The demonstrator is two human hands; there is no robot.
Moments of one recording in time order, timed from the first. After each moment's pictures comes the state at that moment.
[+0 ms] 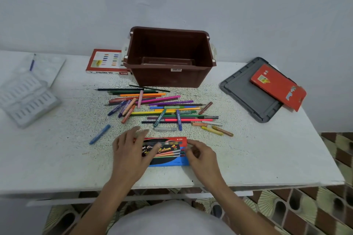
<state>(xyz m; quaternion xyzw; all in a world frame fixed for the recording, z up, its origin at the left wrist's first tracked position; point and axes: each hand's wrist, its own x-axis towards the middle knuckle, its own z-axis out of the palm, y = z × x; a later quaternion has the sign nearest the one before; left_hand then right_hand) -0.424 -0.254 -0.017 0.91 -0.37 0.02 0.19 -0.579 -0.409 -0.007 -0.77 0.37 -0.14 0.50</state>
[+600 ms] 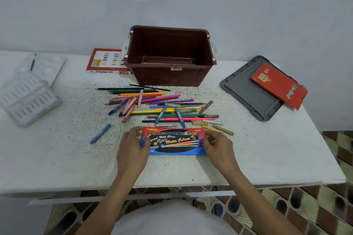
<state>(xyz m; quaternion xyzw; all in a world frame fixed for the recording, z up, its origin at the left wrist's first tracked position) -0.429 -0.272 0.004 0.89 -0.17 -0.14 0.39 -0.585 -0.453 0.014 -0.81 0.42 -0.10 0.38</state>
